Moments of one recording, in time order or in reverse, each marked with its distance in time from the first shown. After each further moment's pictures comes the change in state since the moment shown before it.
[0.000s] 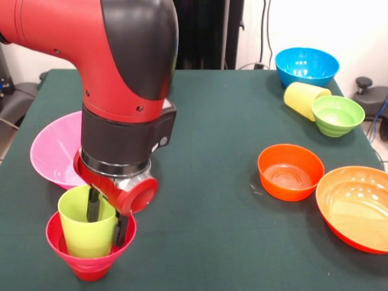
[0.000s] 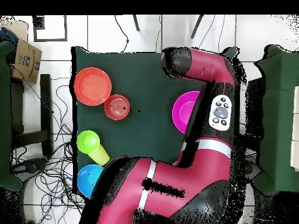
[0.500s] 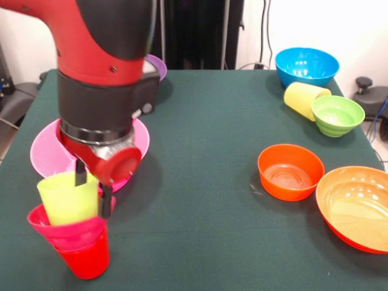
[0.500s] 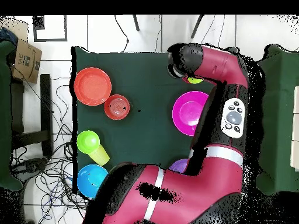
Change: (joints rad) arm -0.032 -0.081 0.010 0.042 0.013 0.086 0.000
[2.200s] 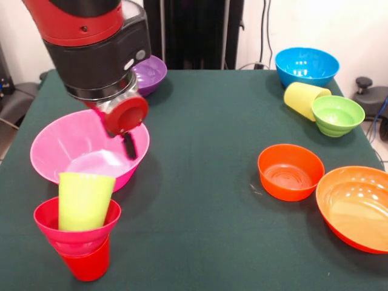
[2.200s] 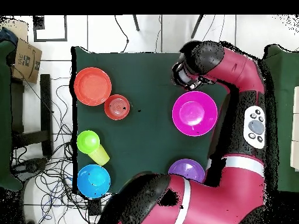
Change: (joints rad) arm -0.088 -0.087 0.123 0.098 0.044 0.338 -0.001
